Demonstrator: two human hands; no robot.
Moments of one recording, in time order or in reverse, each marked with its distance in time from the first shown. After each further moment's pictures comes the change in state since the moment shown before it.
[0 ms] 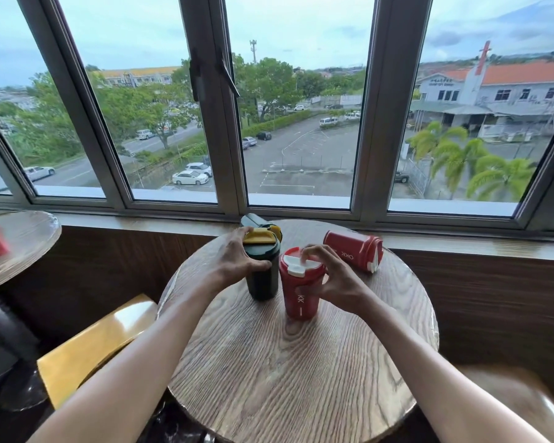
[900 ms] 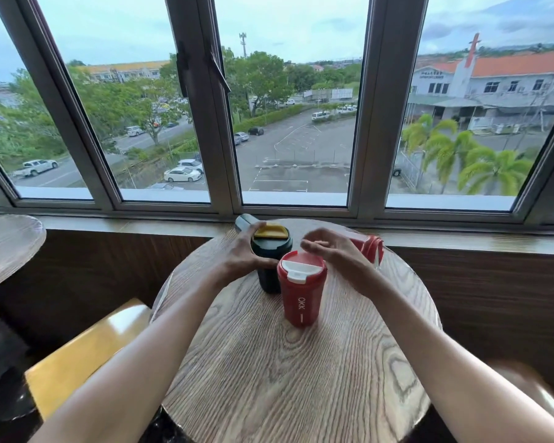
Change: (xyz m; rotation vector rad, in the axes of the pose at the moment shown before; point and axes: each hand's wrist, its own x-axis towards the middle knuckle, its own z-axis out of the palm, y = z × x) left_hand 0.050 -0.017 0.021 -0.171 -0.166 0.074; right_hand 0.038 -0.017 -0.026 0.225 0.003 0.264
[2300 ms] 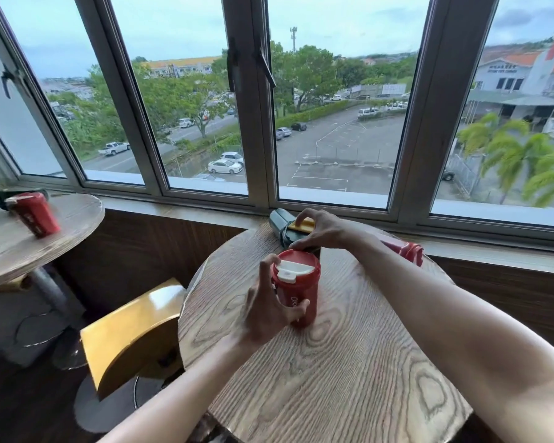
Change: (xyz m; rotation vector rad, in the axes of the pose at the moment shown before) left_hand -0.109 -0.004 0.053 0.138 0.474 0.147; right_hand 0.101 -0.023 0.039 -0.575 -0.232 0.051
